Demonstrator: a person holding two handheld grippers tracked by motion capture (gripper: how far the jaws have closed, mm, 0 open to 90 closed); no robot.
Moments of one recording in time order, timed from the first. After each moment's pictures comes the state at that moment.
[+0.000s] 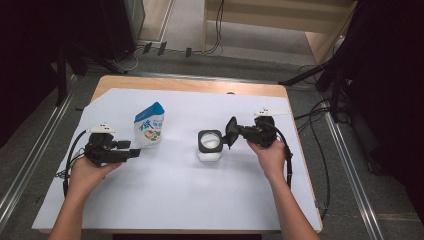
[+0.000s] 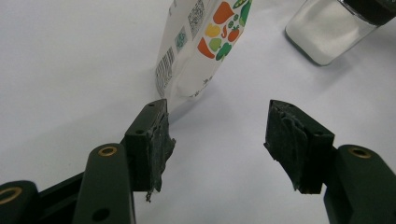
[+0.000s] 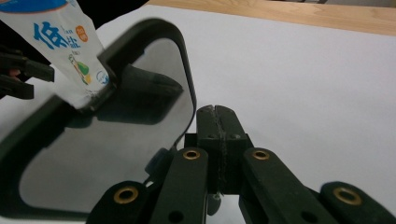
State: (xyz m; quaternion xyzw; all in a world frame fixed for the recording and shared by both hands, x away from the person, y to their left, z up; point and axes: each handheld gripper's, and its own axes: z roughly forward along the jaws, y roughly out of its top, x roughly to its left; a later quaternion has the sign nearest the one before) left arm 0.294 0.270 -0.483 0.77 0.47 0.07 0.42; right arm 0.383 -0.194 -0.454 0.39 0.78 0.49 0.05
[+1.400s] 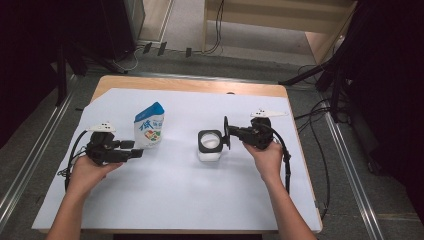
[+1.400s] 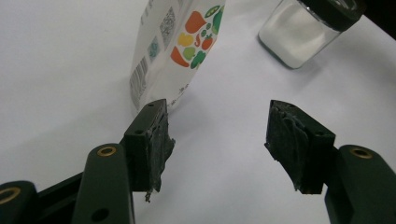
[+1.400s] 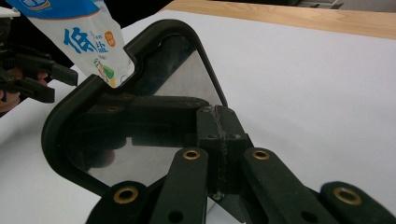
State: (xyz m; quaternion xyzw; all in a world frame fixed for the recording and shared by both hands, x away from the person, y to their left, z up) left arm 0.298 0.269 -0.482 0.78 0.45 0.03 0.45; right arm 0.370 -0.182 -0.448 0.38 0.78 0.50 0.04
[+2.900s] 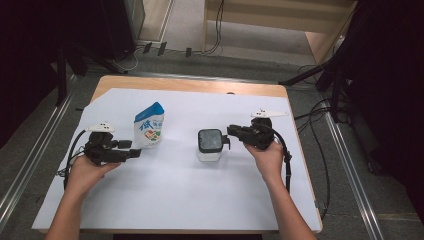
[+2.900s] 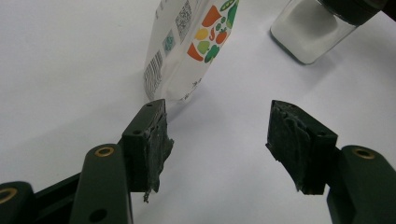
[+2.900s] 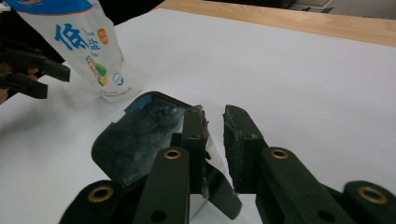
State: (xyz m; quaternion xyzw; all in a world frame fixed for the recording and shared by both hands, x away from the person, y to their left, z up) left arm 0.298 0.274 -0.483 0.78 0.45 0.05 0.43; right arm 0.370 -0.186 -0.446 0.38 0.78 0.49 0.06
